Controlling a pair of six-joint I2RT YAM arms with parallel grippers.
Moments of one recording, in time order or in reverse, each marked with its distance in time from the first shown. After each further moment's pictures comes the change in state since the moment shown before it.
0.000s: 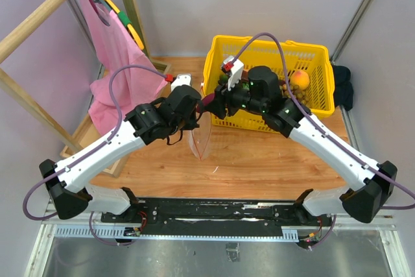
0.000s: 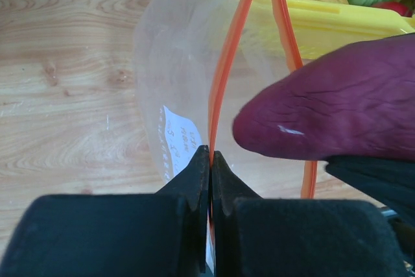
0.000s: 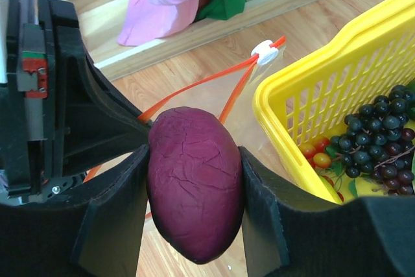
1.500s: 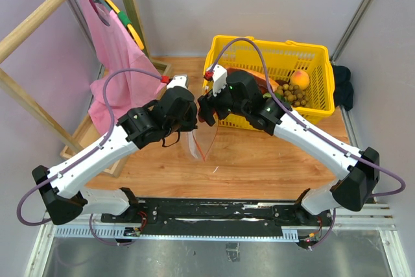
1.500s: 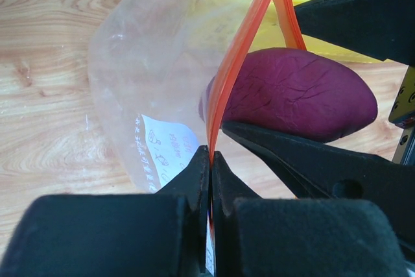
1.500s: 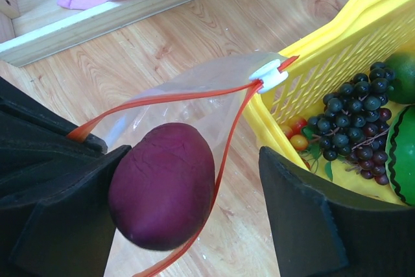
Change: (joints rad) left arm 0.006 -0.064 -0.047 0.053 0.068 -0.011; right arm 0.095 0.135 0.056 -0.069 0.204 -0.095
